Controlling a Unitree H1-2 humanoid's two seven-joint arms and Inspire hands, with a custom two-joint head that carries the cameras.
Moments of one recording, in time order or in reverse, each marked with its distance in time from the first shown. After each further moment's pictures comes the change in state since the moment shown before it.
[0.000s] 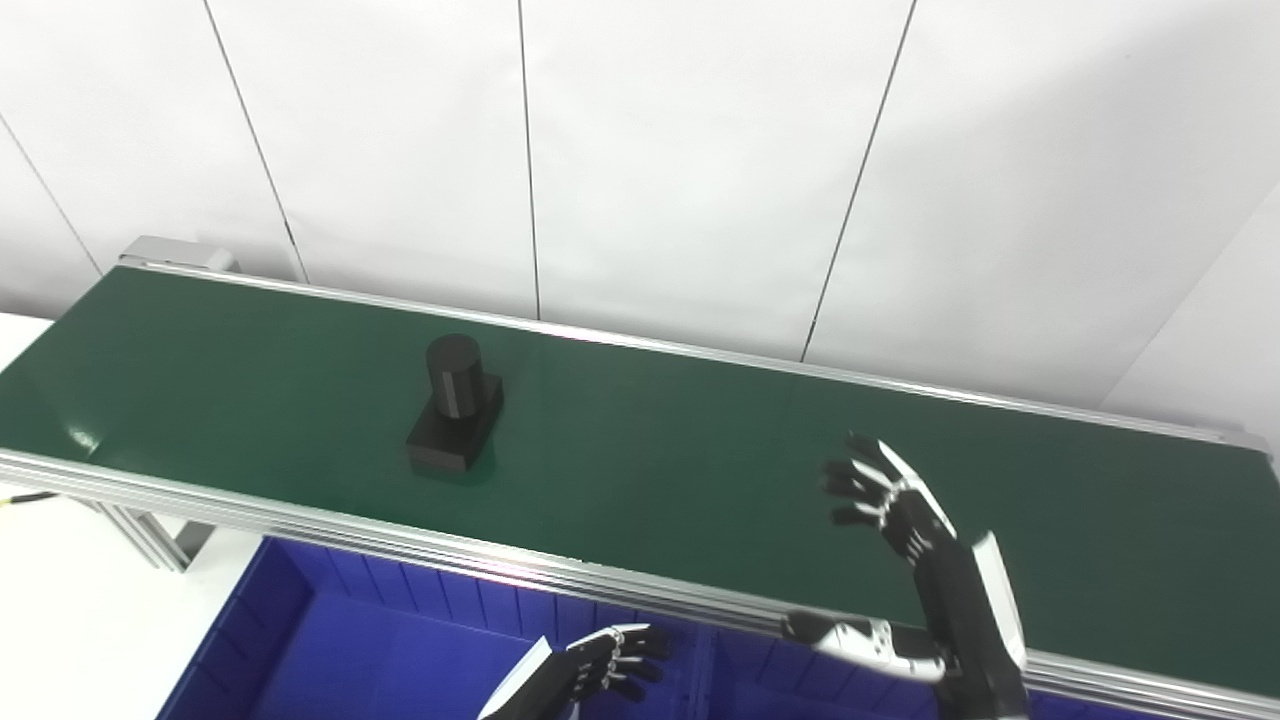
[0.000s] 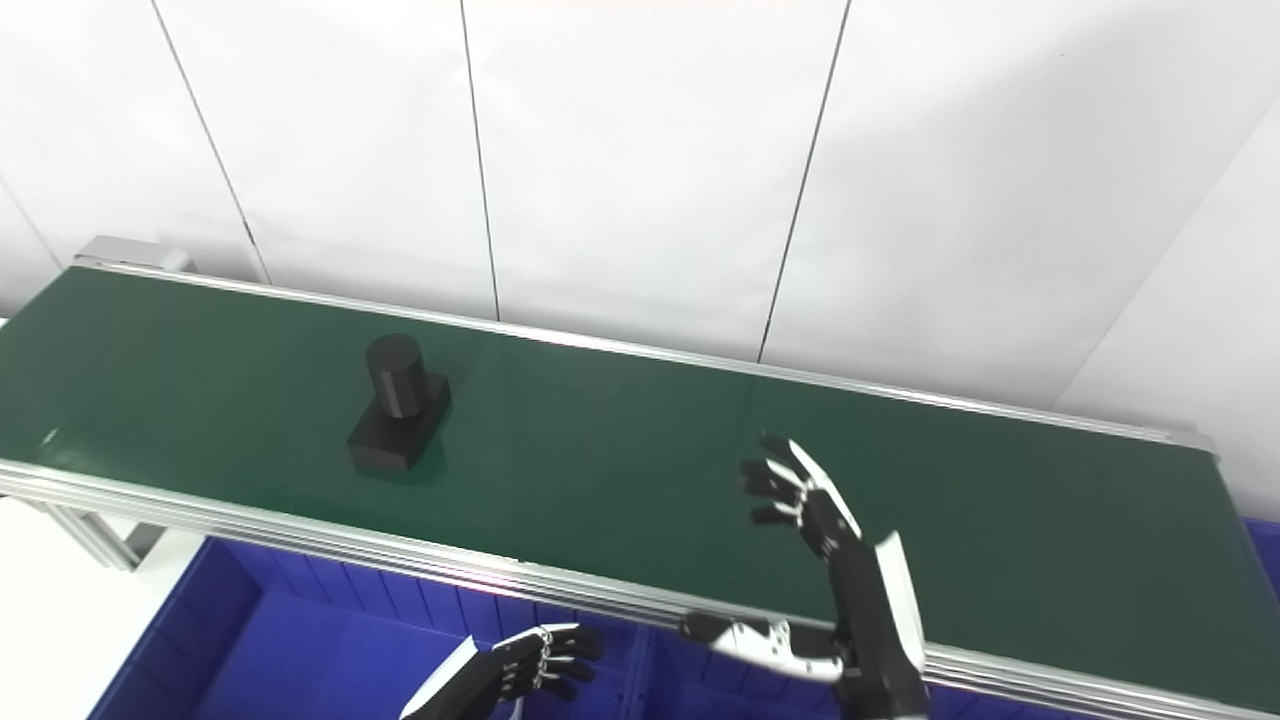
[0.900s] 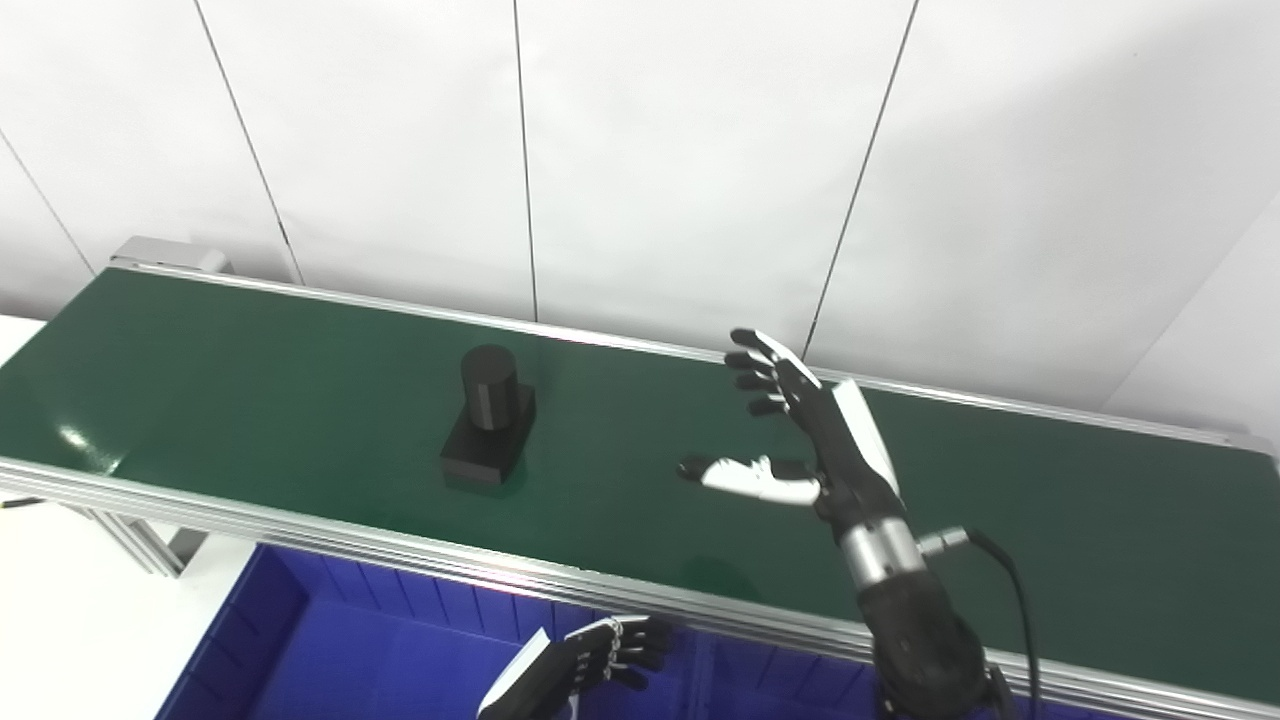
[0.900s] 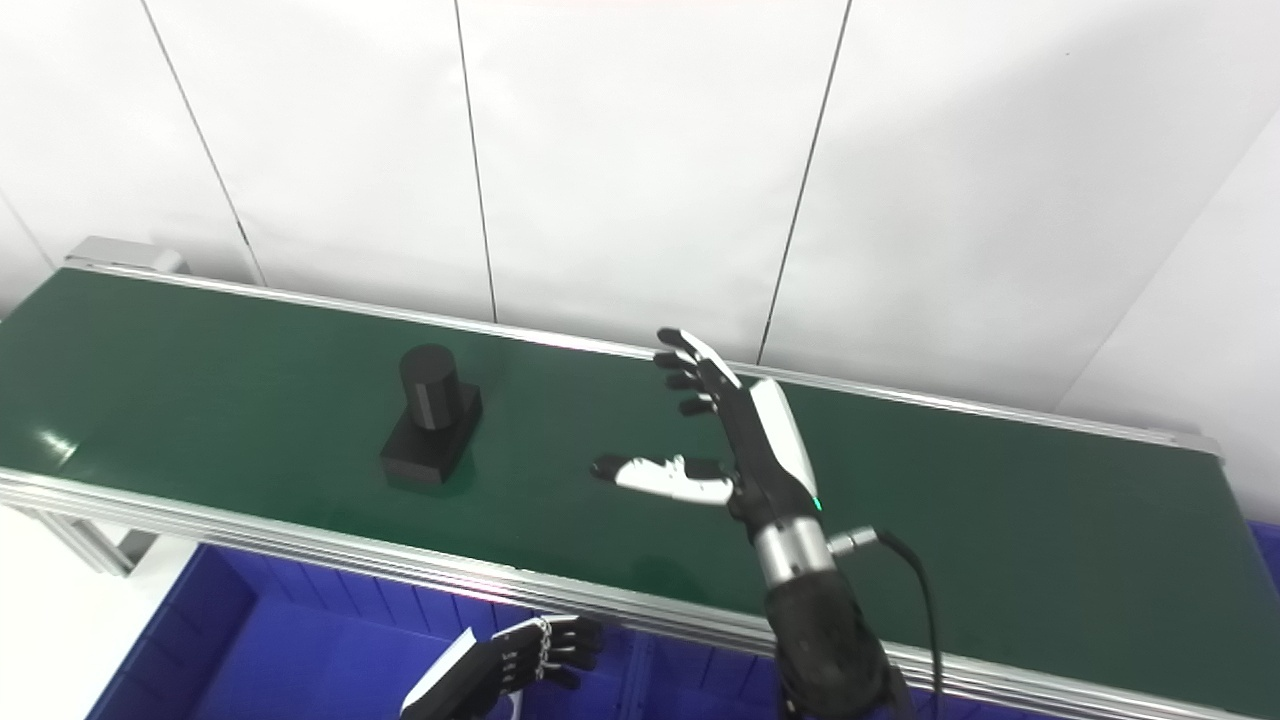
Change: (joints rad) left arm -0.017 -0.015 0.016 0.015 -0.052 0.000 -0.022; right arm -0.397 0.080 0.101 0.258 -0.228 0.326 0.017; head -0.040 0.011
